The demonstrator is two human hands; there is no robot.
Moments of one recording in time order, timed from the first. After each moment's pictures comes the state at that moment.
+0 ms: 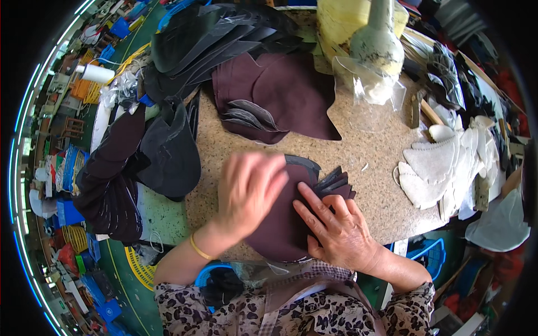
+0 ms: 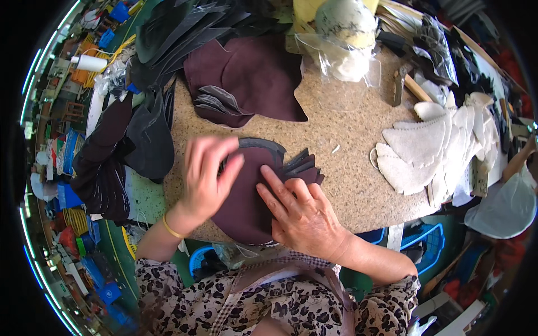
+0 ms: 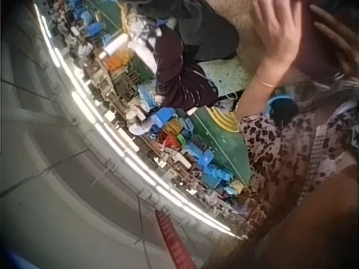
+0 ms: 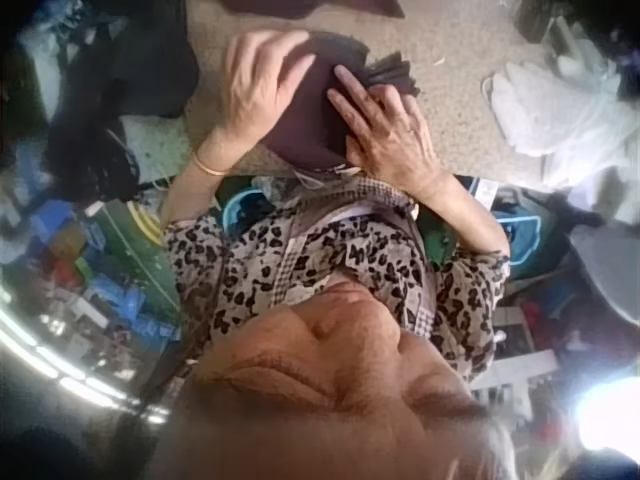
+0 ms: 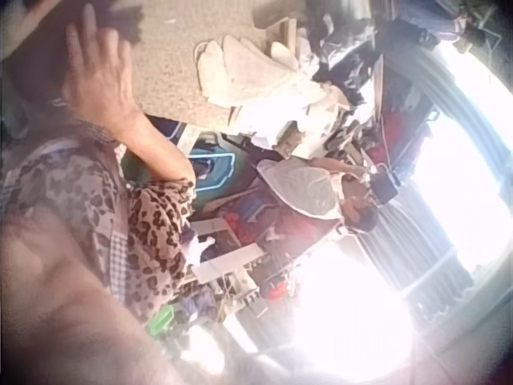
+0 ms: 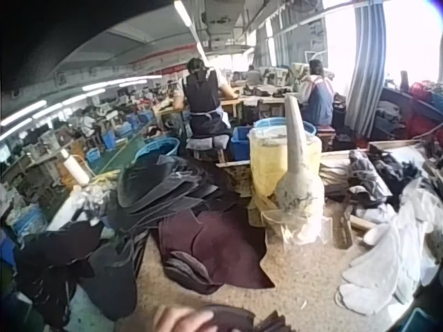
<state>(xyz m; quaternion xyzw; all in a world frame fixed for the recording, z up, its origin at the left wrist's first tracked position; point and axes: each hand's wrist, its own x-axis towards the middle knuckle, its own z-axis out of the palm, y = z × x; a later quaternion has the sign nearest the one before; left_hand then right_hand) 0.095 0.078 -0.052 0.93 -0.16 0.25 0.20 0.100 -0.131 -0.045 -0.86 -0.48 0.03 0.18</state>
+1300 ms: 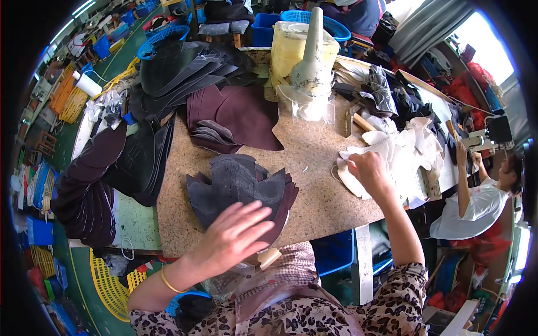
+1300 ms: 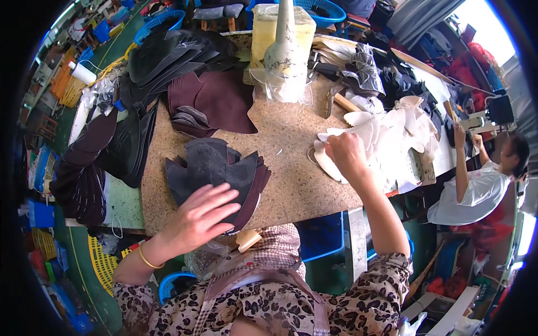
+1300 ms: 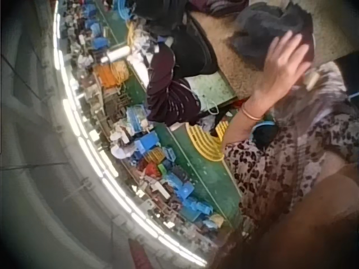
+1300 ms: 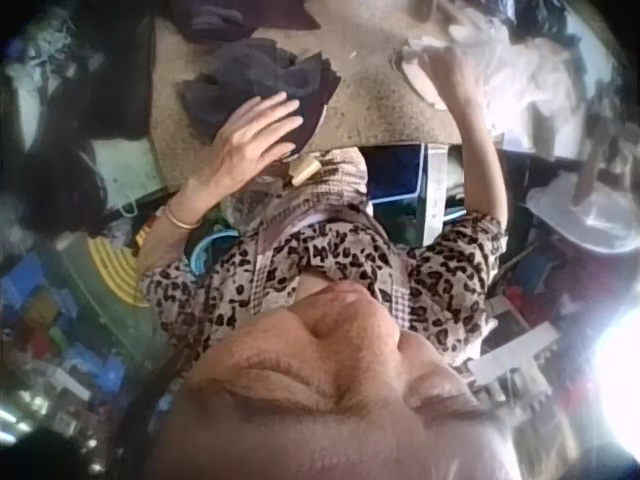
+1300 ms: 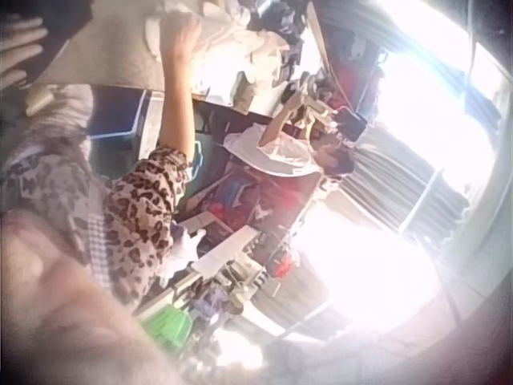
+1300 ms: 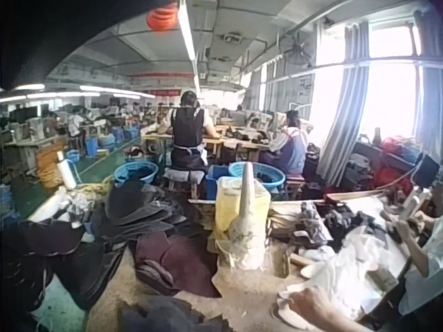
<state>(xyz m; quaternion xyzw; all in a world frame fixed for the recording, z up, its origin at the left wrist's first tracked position) 0.028 0.047 -0.028 0.91 -0.31 0.06 0.28 0.198 -0.260 -0.047 -0.97 -0.23 -0.04 0.00</state>
